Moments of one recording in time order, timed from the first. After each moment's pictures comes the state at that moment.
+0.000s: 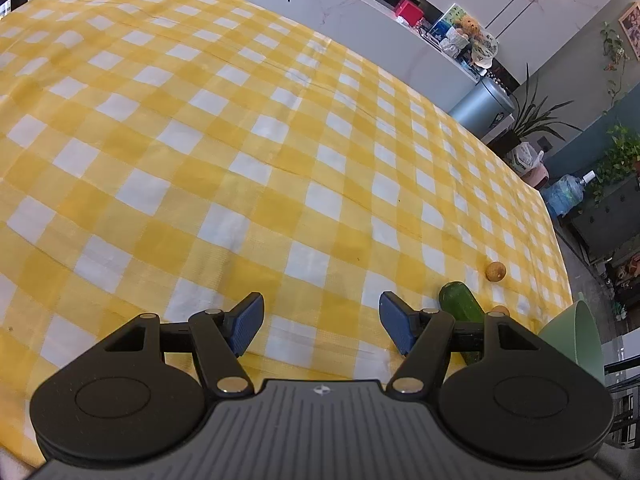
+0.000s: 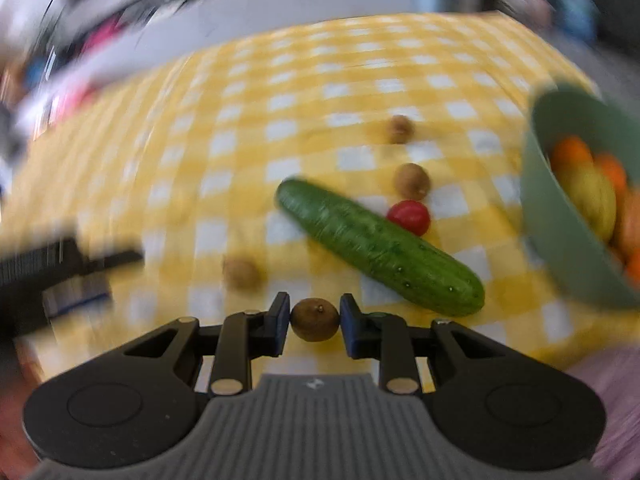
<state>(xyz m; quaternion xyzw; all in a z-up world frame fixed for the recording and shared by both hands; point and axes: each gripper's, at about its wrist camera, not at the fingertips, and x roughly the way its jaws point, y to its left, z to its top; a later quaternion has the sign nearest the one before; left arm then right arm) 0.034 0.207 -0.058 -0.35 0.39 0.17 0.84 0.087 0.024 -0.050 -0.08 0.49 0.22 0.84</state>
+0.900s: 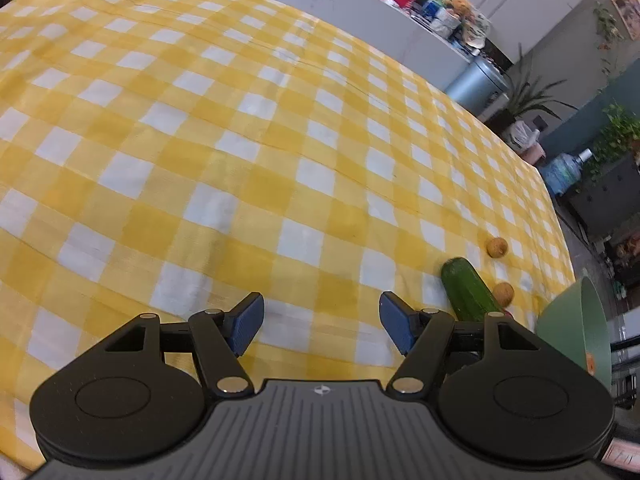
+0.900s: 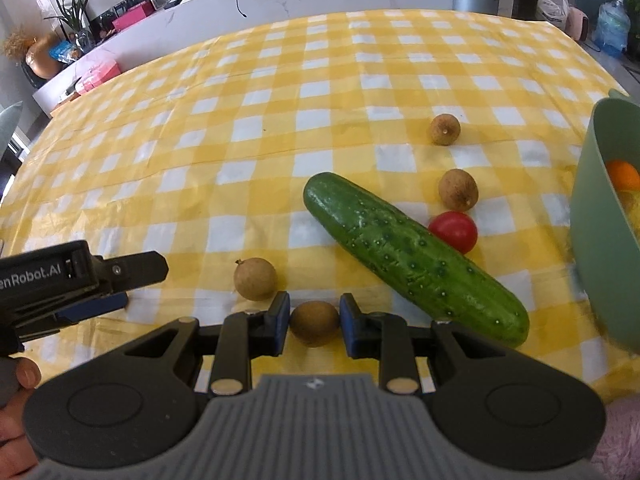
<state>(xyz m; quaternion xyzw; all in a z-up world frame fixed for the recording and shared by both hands) 0.039 0.197 -0.067 -0.34 0.41 0.14 0.84 0.107 0.032 -0.070 -0.04 0.50 0.25 0.83</state>
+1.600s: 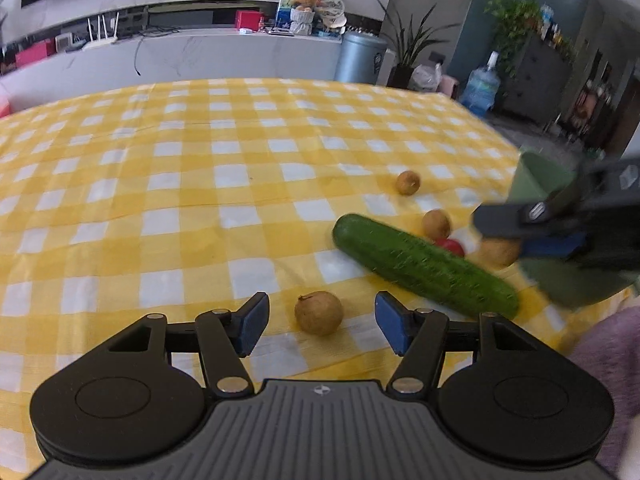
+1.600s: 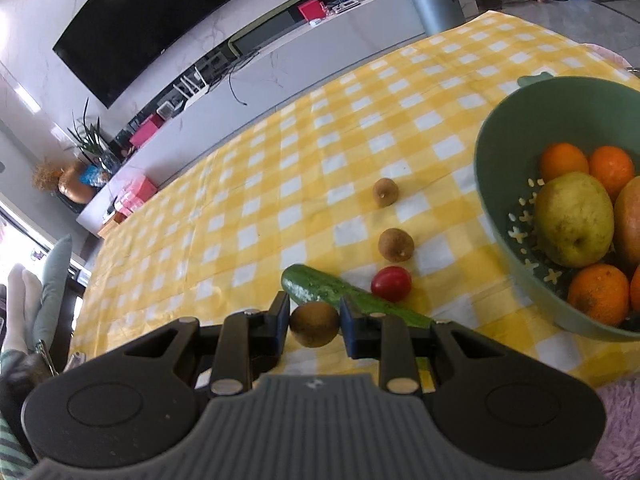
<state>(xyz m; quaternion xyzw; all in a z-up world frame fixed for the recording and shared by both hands) 0.070 0.104 -0.067 -0.10 0.38 0.04 0.92 0.128 -0.057 -0.033 0.15 0.45 0.27 0.84</state>
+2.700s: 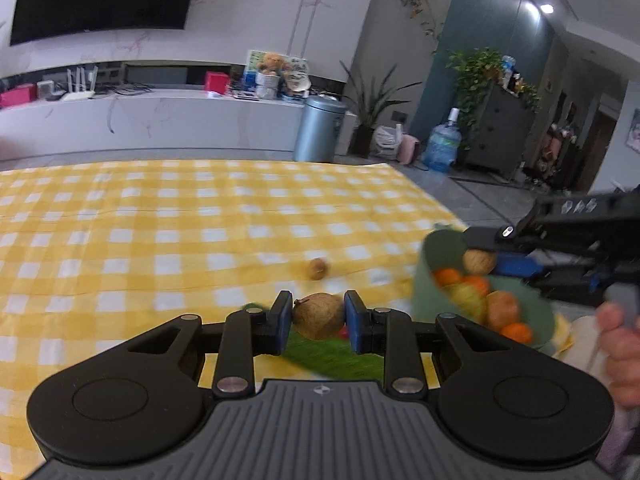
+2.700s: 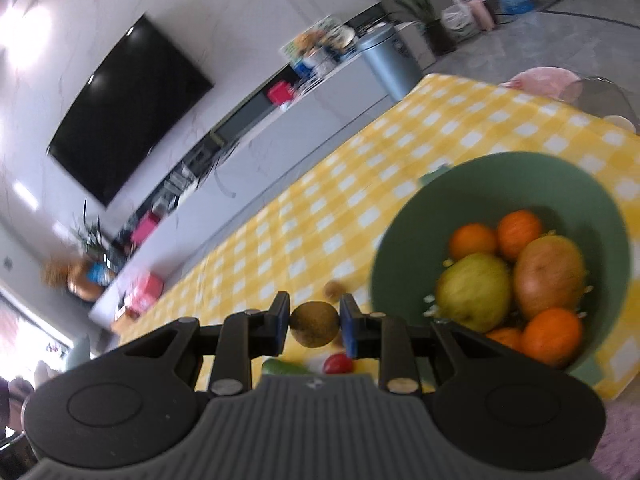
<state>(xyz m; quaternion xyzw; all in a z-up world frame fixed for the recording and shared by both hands) 0.058 0.056 0.004 -0.12 0.28 -0.01 0.95 0.130 -0.157 0.006 0.26 0.37 0.21 0.87</state>
